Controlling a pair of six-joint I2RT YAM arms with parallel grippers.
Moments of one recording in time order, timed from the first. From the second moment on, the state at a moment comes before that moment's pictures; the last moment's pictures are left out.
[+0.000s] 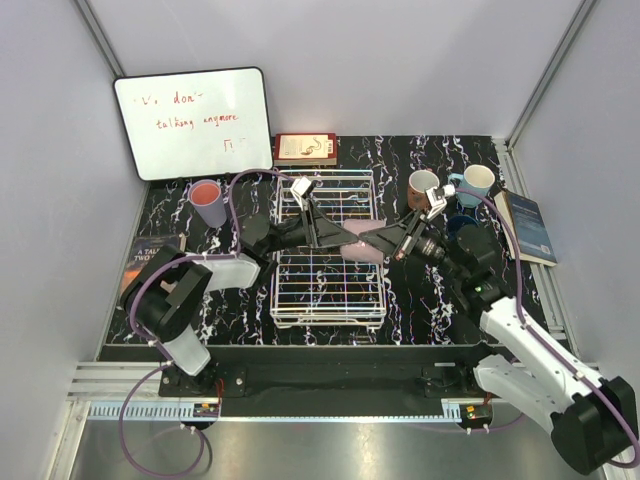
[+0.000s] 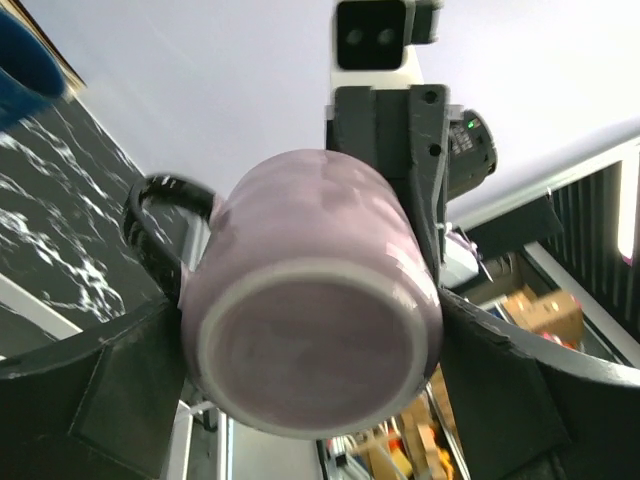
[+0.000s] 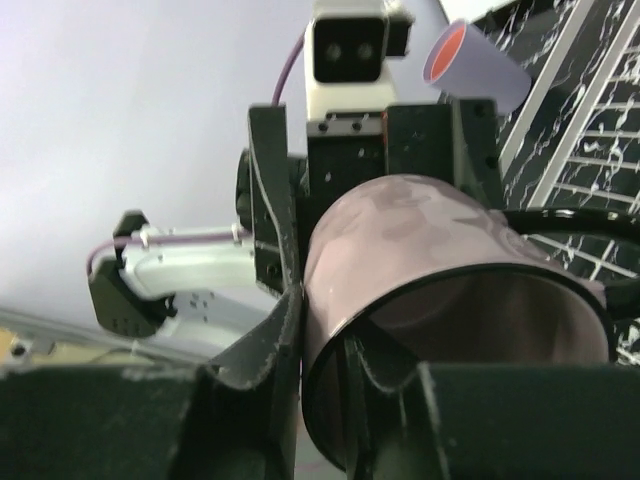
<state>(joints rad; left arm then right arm) -0.60 1.66 0.71 1.32 0.81 -1.42 0.46 0.90 0.58 0.42 -0.53 1.15</state>
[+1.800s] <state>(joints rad) -0.67 0.98 0.78 -0.38 -0.03 -0.67 0.48 1.53 1.16 -0.64 0.45 0.63</state>
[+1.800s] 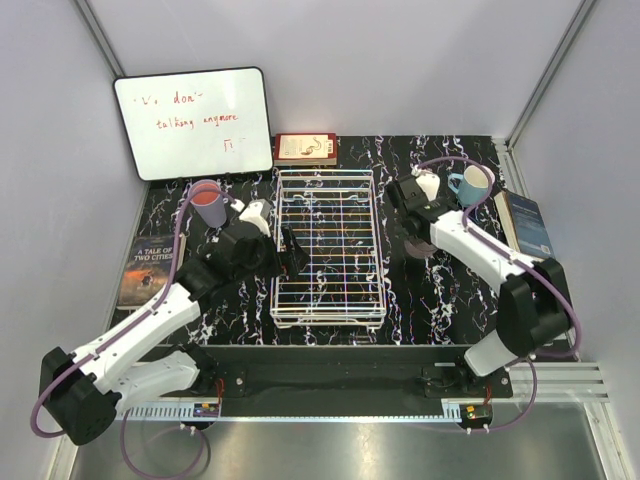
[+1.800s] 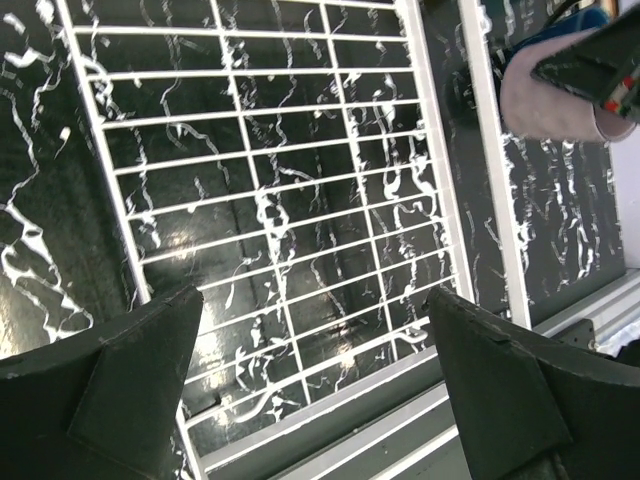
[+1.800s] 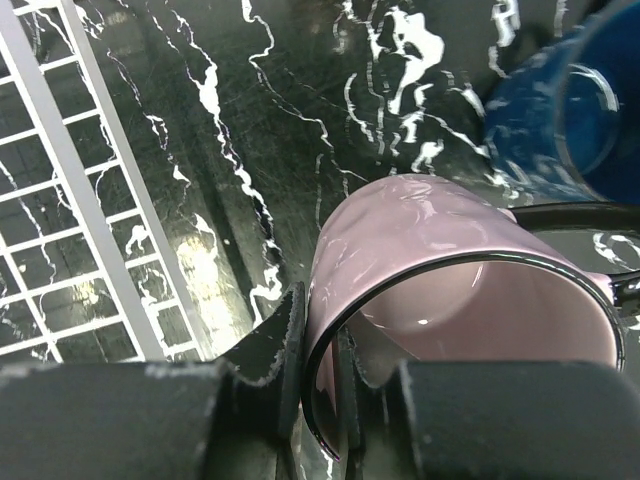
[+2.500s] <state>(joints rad) -0.68 0.98 0.76 -0.43 -0.05 -0.69 0.43 1.84 1.34 -0.59 0.34 0.64</state>
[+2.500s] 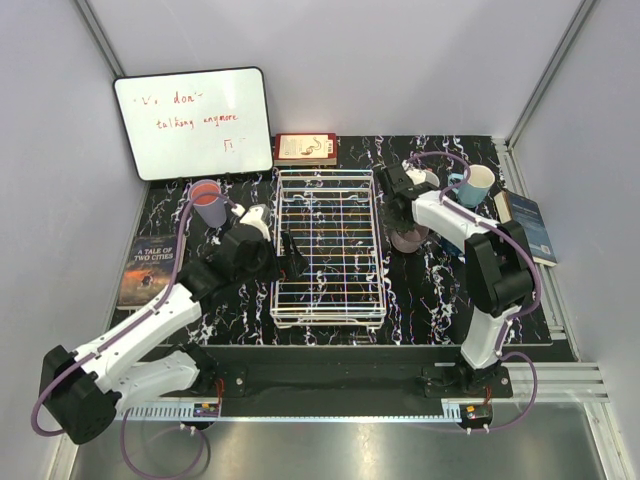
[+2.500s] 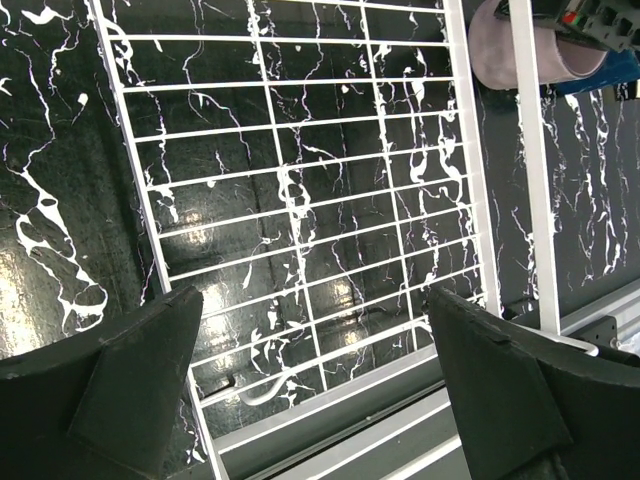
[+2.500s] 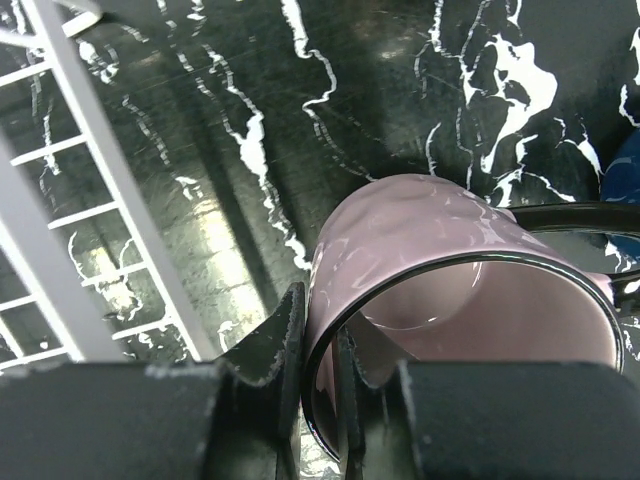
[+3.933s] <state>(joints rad) -0.72 1.03 0.77 -0.47 -0.16 -0.68 0.39 1.58 1.35 -0.52 0.24 0.62</state>
